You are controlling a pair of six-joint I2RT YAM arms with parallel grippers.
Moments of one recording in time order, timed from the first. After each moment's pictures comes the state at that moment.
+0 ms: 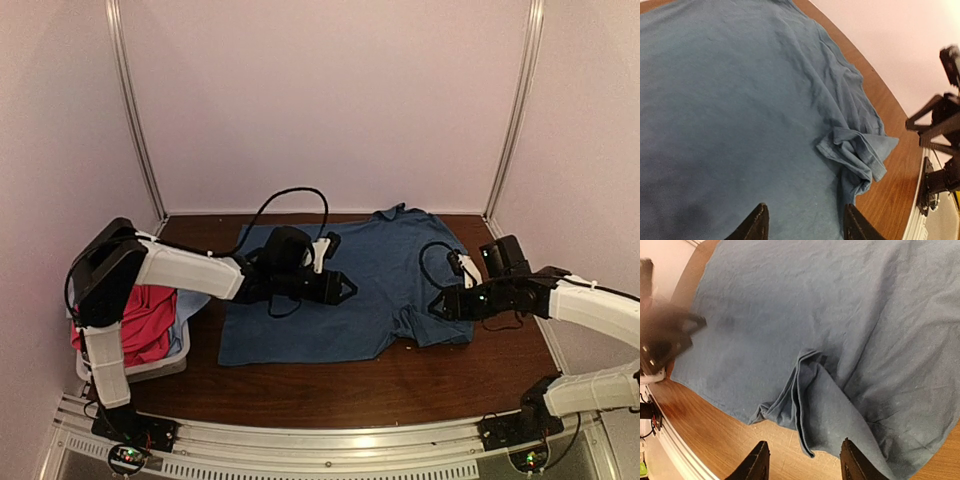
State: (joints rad) left arm -0.89 2.00 1.22 0.24 0.30 -0.50; right arm 0.39 1.09 0.66 -0.40 -0.30 0.39
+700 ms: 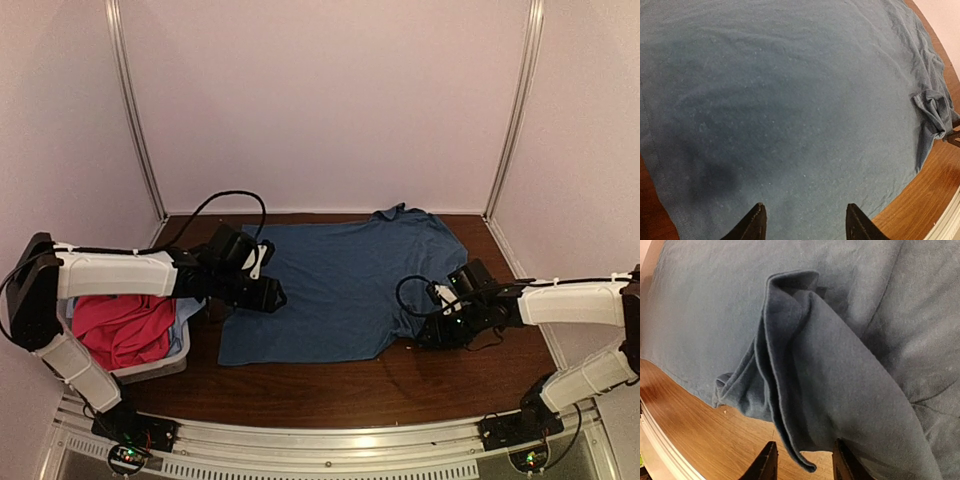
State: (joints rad) left arm -0.76 1.57 0.96 -0.23 0.04 -0.46; right arm 0.56 1.29 0.58 -0.31 -0.24 0.48
